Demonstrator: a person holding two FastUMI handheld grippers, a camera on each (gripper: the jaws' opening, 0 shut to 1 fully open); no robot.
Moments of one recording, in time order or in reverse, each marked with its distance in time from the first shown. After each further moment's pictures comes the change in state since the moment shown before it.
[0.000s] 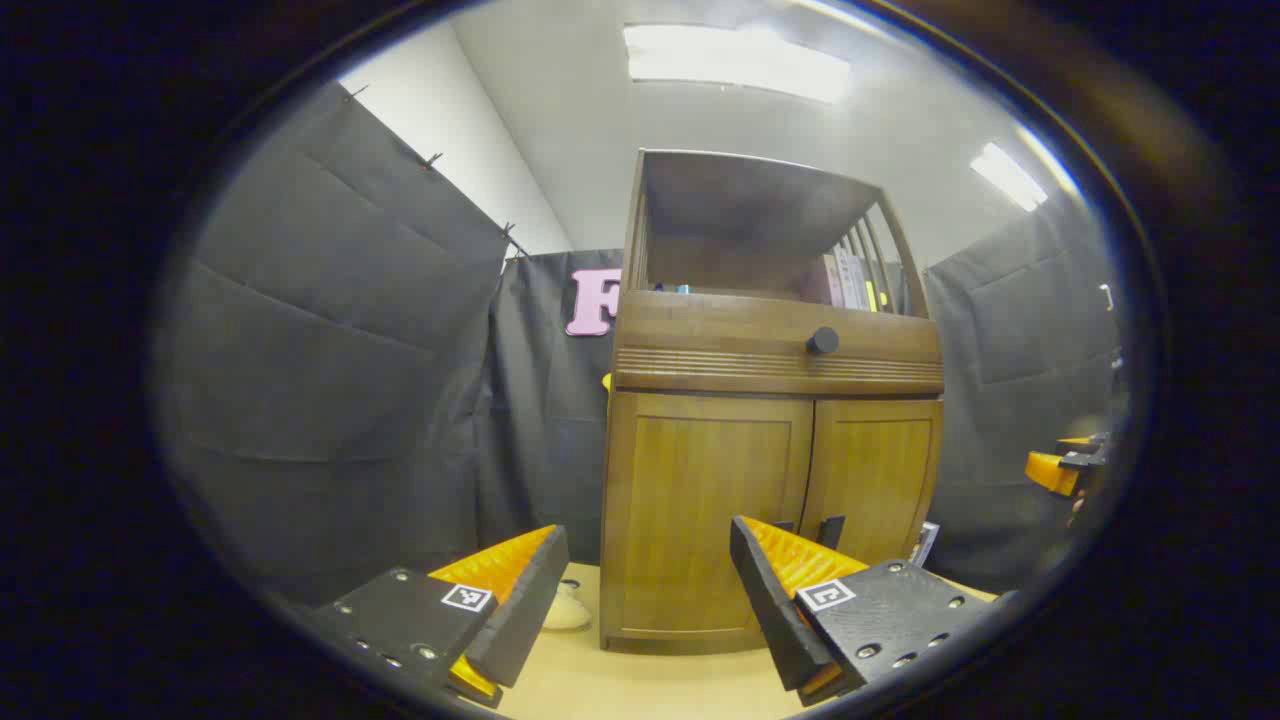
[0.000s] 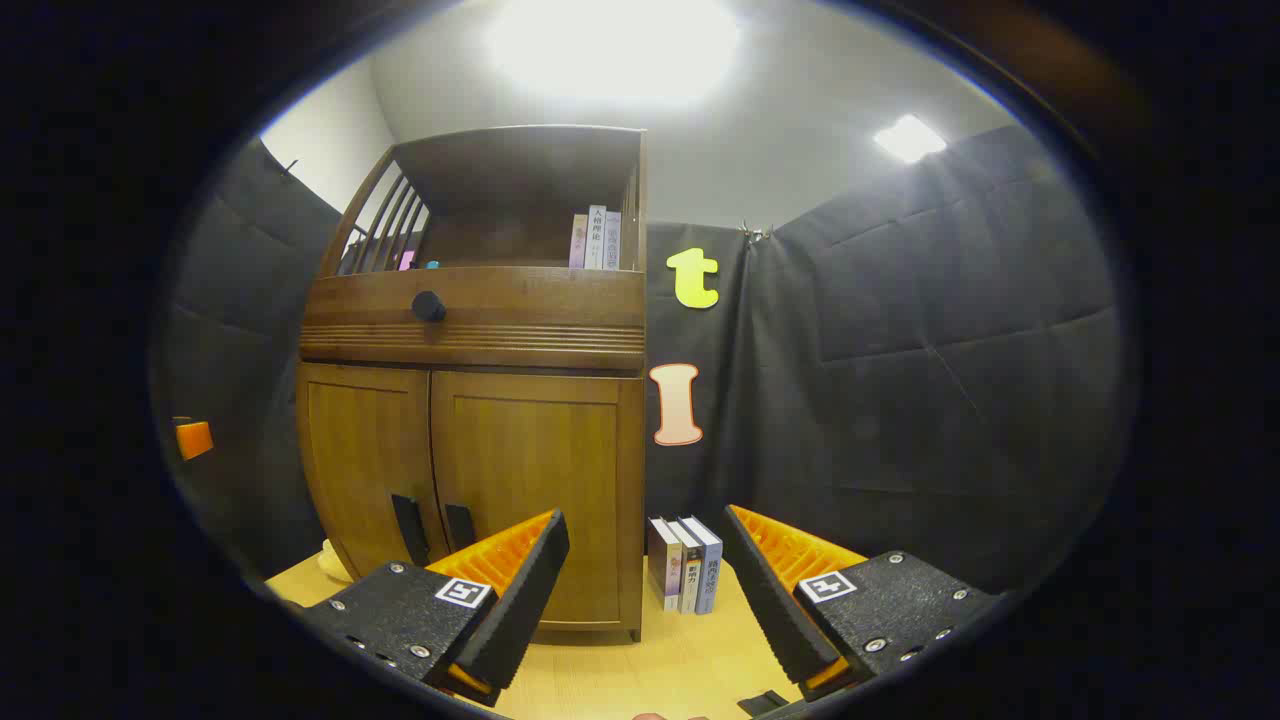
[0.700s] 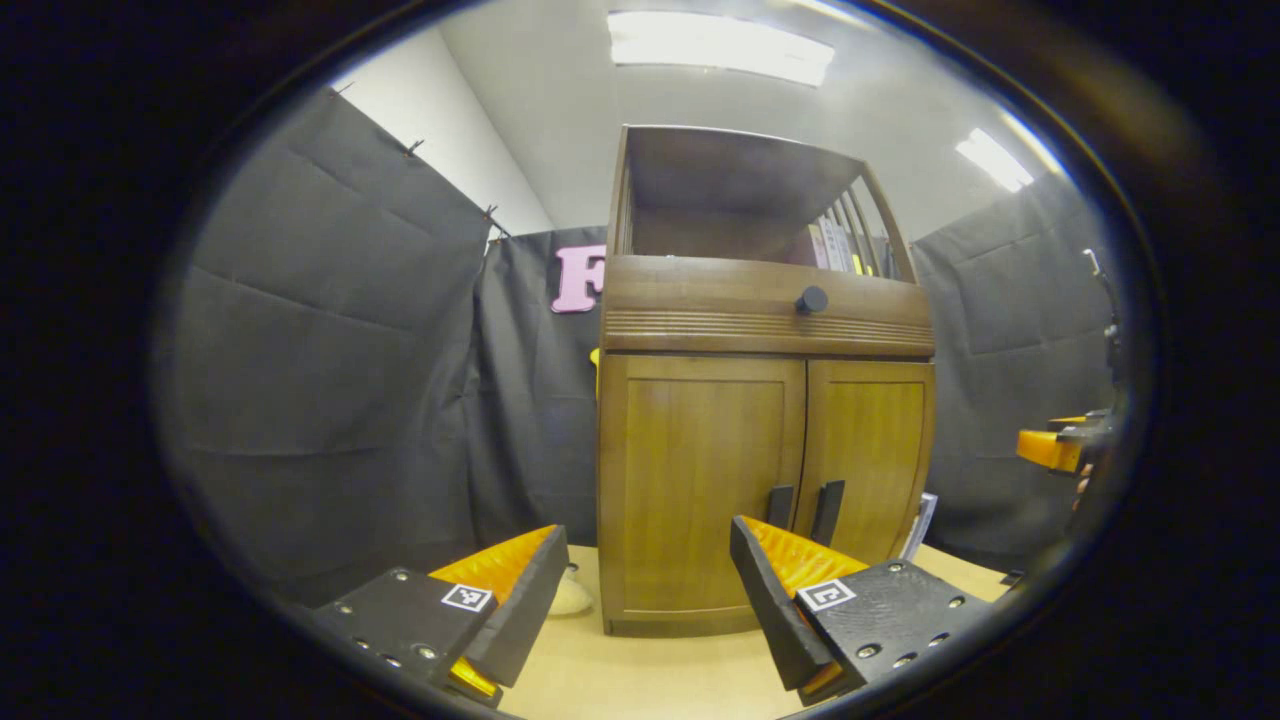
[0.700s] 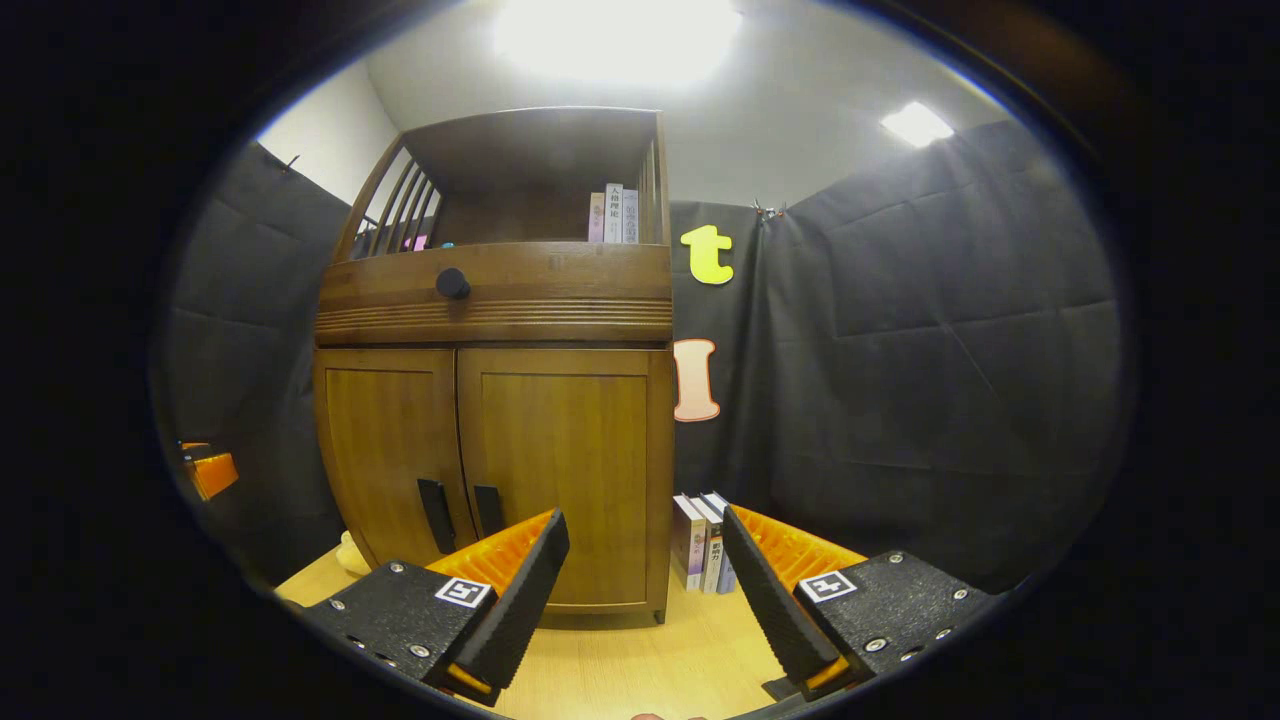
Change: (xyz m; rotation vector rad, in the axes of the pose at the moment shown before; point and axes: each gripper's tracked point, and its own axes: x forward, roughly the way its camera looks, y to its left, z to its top) left arm 0.004 -0.003 -0.042 0.009 0.064 -0.046; right arm -0.008 0.026 -0.017 0.023 0.064 0.031
